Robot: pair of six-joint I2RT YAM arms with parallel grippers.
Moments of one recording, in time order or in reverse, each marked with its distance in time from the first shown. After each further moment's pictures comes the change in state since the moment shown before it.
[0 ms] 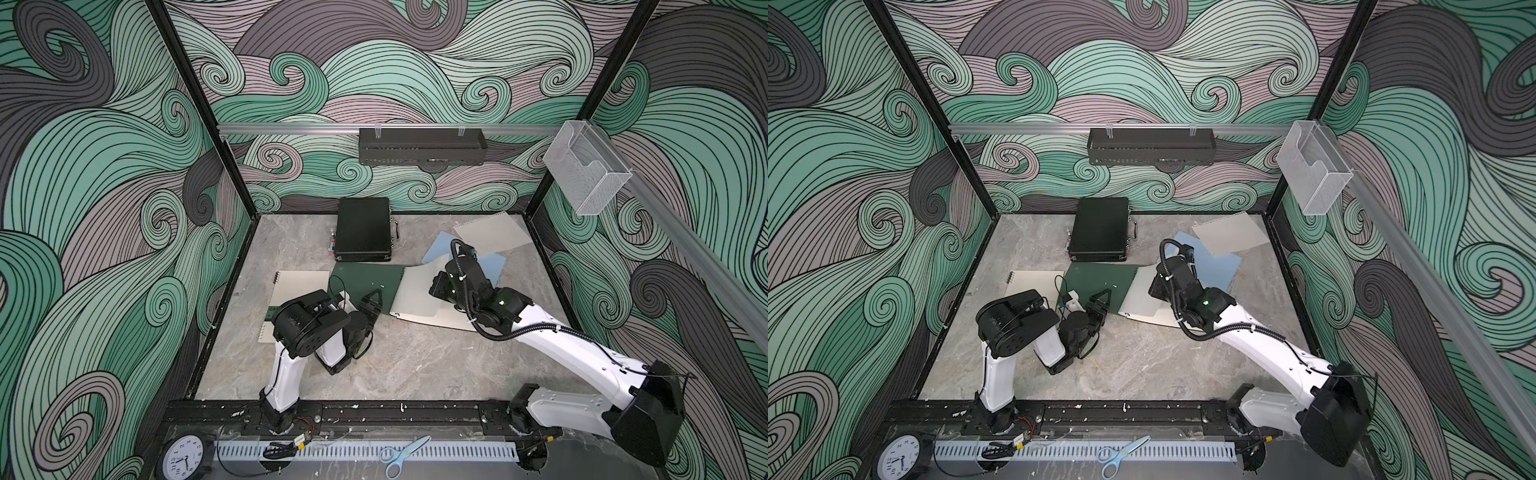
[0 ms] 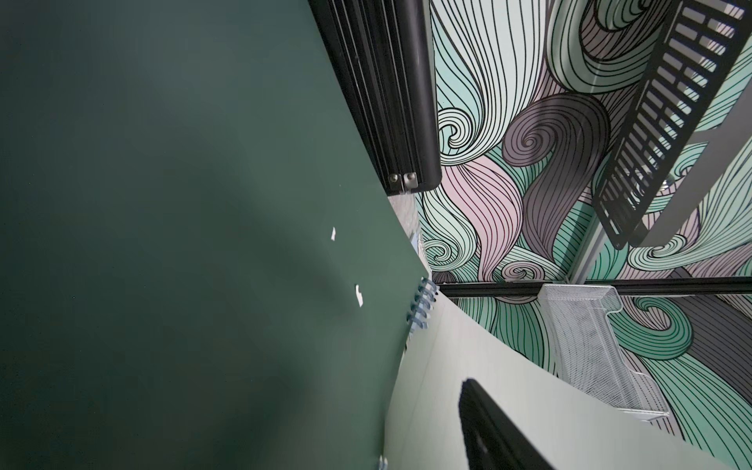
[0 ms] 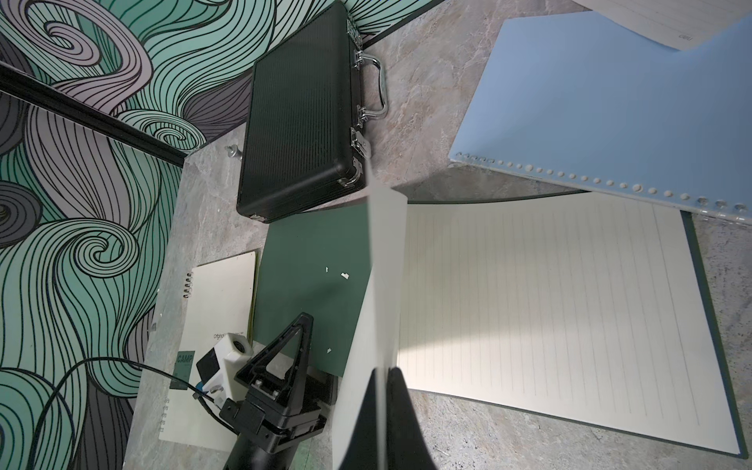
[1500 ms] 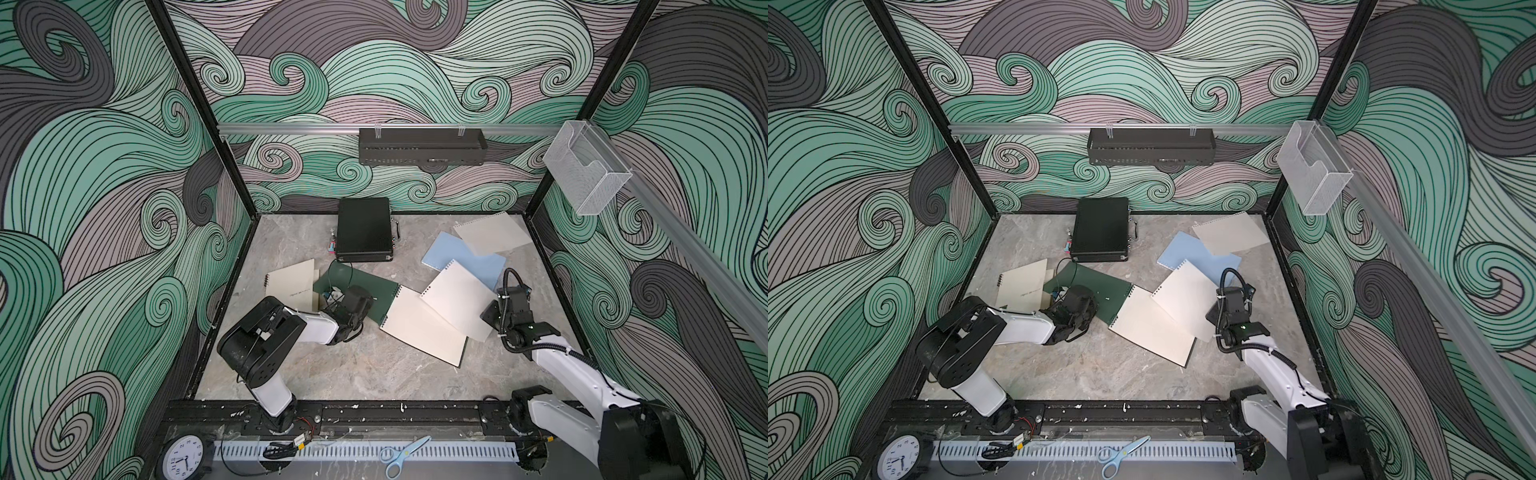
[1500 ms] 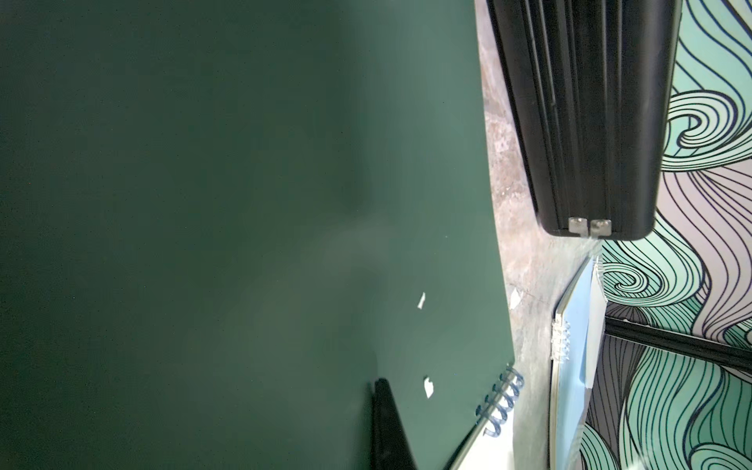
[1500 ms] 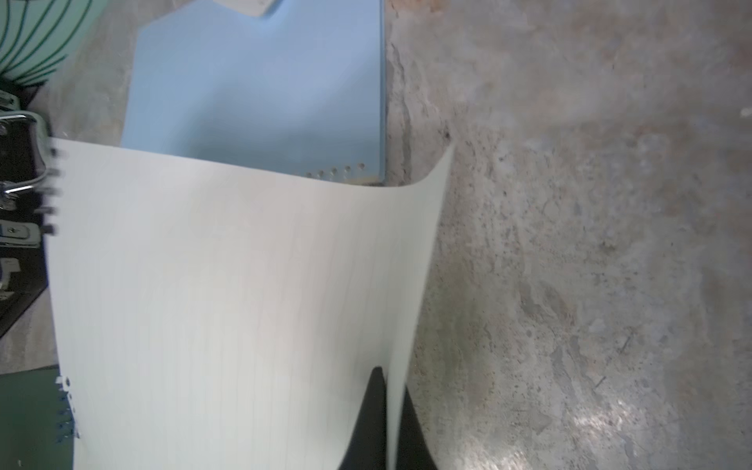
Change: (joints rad) left arm 0.133 -0.349 0.178 -1.061 0.138 -0.027; right arm -0.531 -0.193 -0.541 0.134 -0.095 -0.093
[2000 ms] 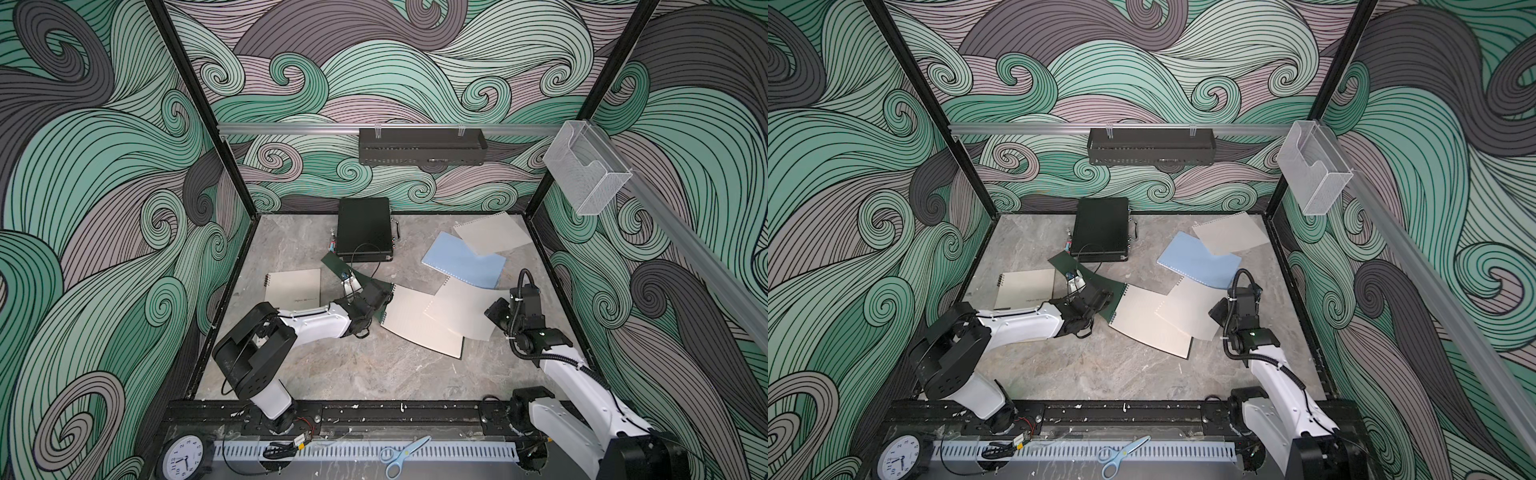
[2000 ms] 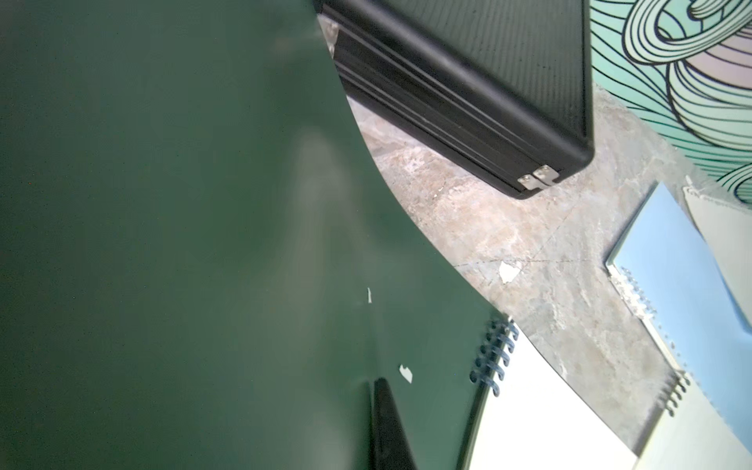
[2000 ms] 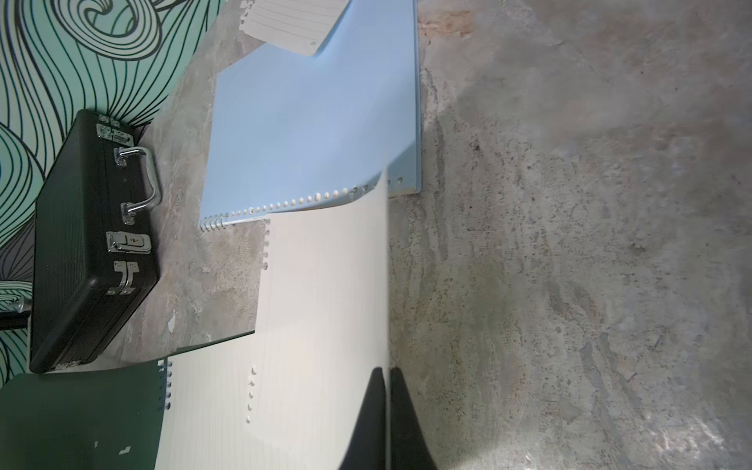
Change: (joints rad) left arm -0.173 -0.074 0.231 -0.436 -0.367 0.424; right arm -0.095 -0.101 0.018 0.002 -0.120 0.028
